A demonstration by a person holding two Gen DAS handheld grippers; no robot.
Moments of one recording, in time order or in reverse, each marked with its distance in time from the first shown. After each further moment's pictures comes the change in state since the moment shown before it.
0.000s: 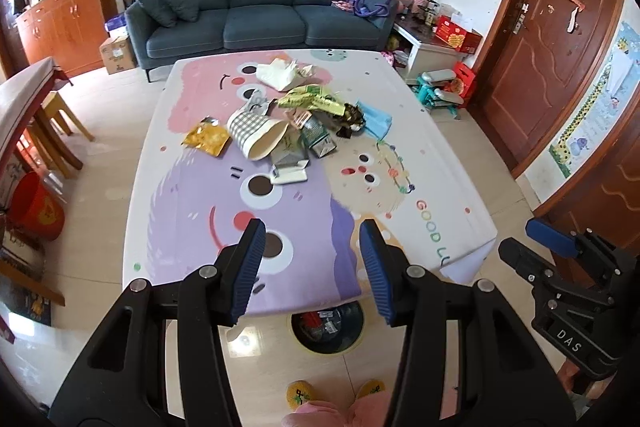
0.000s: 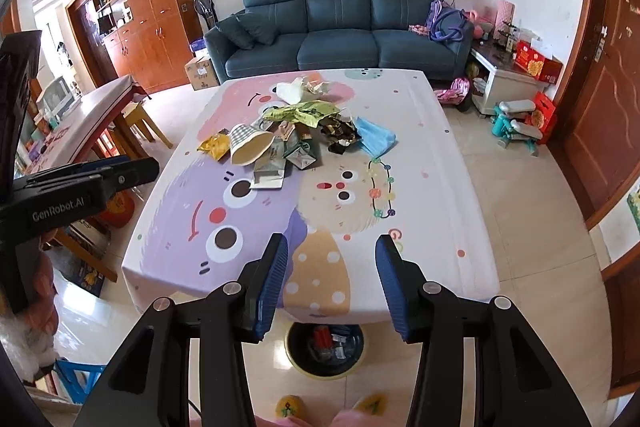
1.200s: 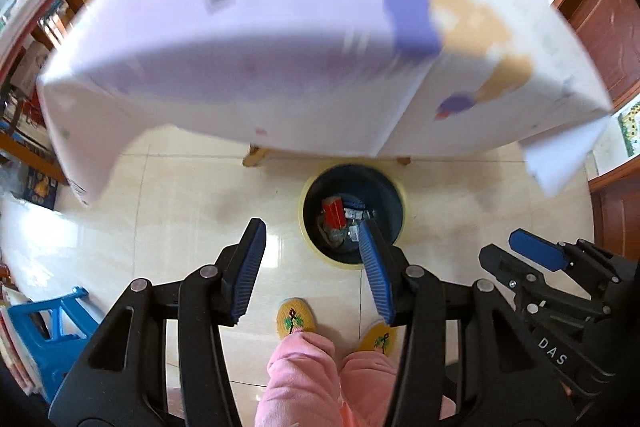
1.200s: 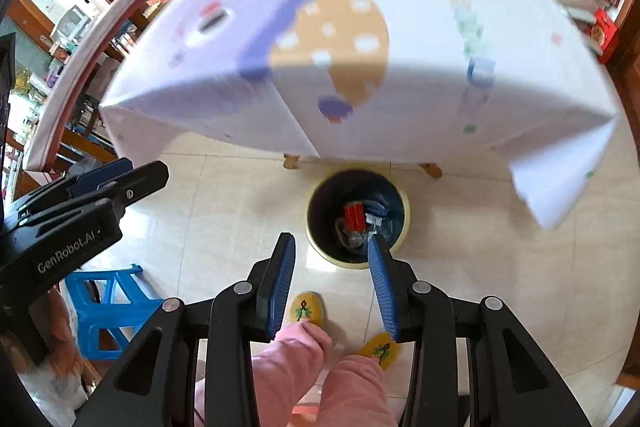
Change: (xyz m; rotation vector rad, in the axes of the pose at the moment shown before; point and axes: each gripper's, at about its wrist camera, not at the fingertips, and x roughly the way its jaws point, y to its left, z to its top) left arm 0.158 -0.029 -0.245 -0.160 0.303 0.209; right arm 0.140 -0.015 -0.213 -0.041 0.381 0.169
